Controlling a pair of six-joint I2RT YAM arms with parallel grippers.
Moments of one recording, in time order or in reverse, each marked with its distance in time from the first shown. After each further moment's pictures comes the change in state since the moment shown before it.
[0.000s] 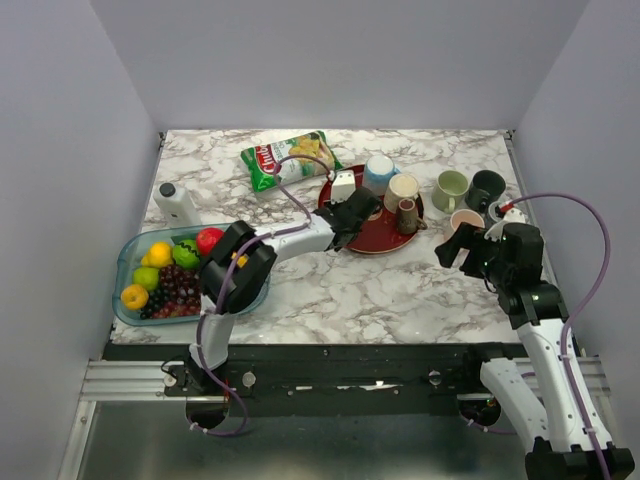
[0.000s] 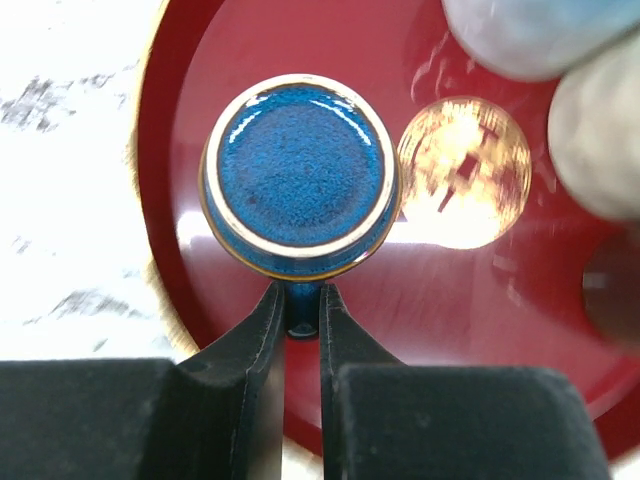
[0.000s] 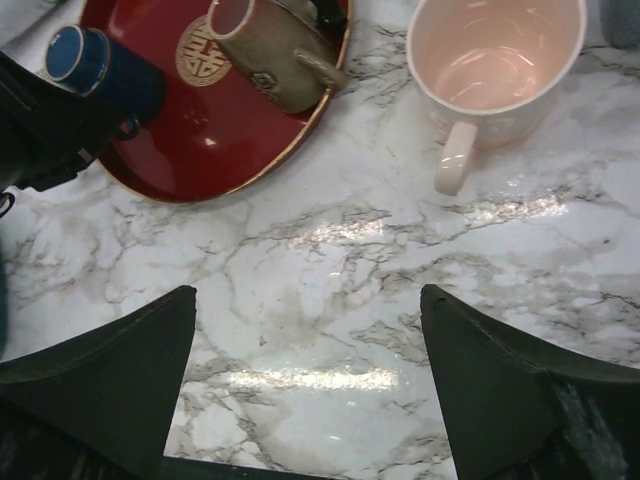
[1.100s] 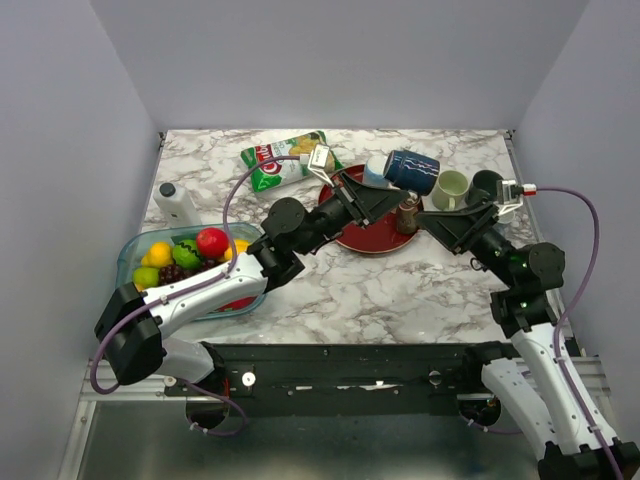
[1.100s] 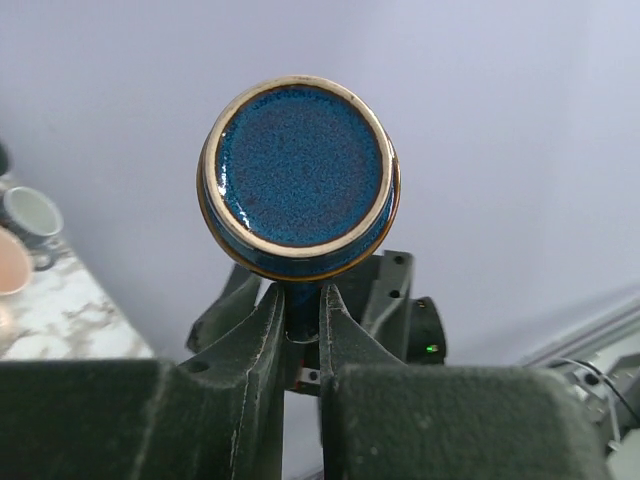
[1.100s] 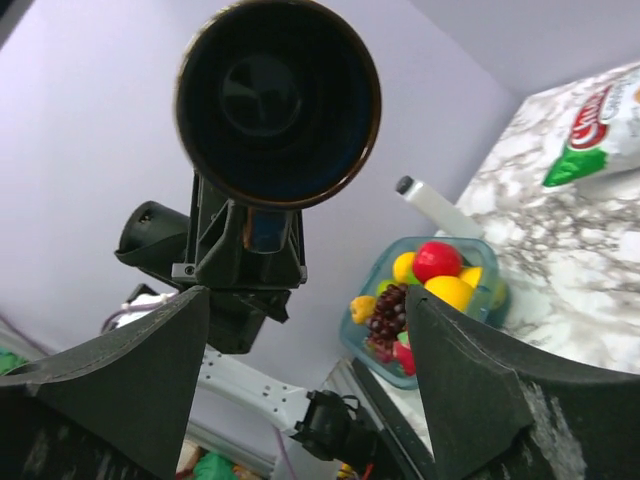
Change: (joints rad) left arm -0.097 -0.727 -0.467 0.913 0.693 -0.392; right arm 0.103 -0.058 -0.127 1.012 -0.544 0.812
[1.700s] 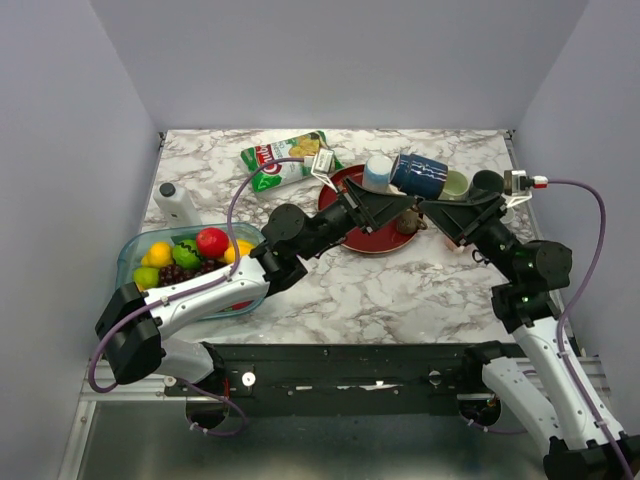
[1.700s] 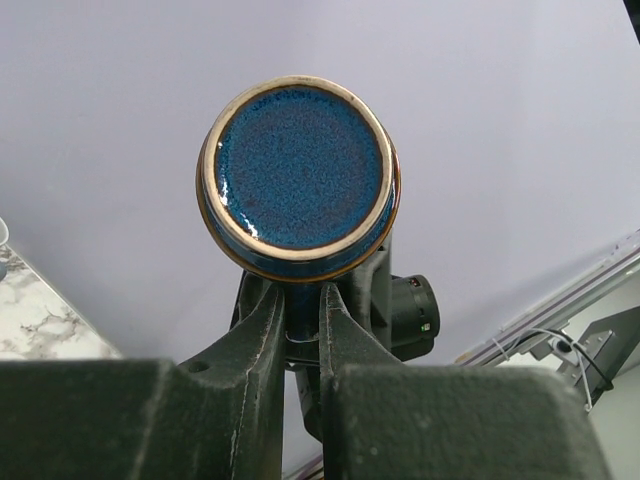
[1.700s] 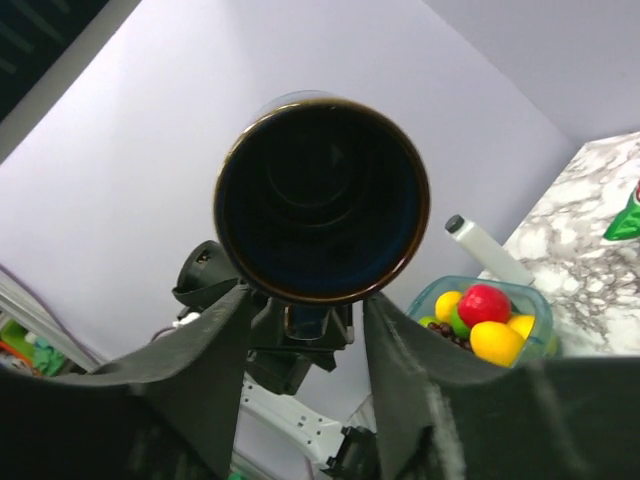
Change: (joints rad) left arm -0.058 0.000 -0.004 0.094 0.015 0.019; right arm 0.062 0.043 0.066 0.125 0.065 0.070
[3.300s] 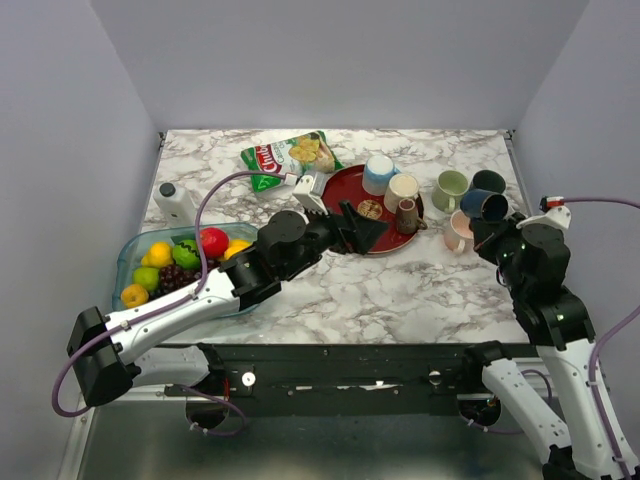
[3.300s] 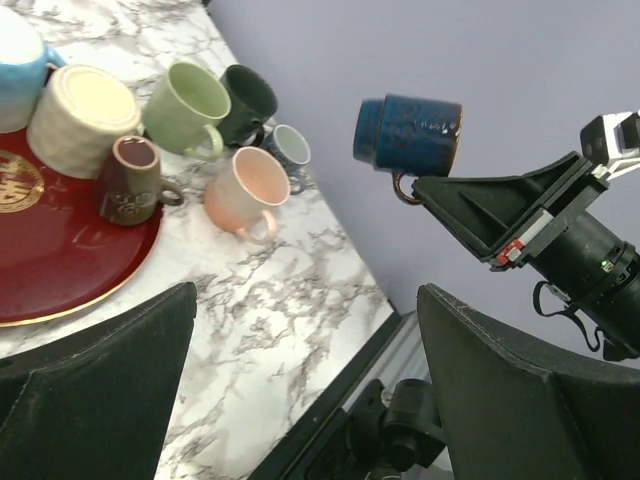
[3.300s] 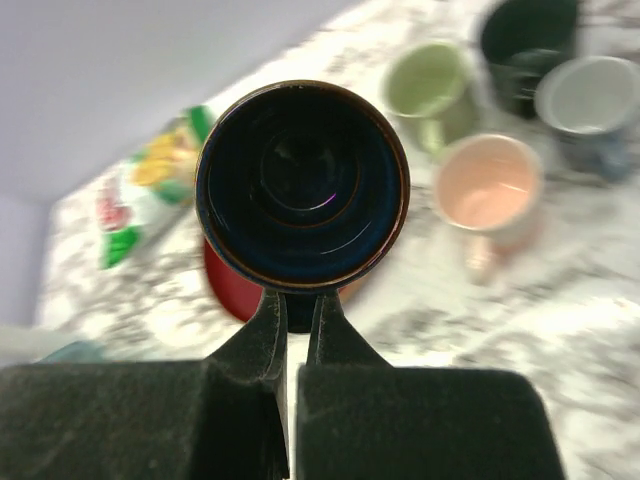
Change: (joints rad) left arm -0.010 -0.195 -0.077 -0.561 -0.227 0.357; right arm 0.006 -0.076 0.257 -1.091 0.790 -0.623
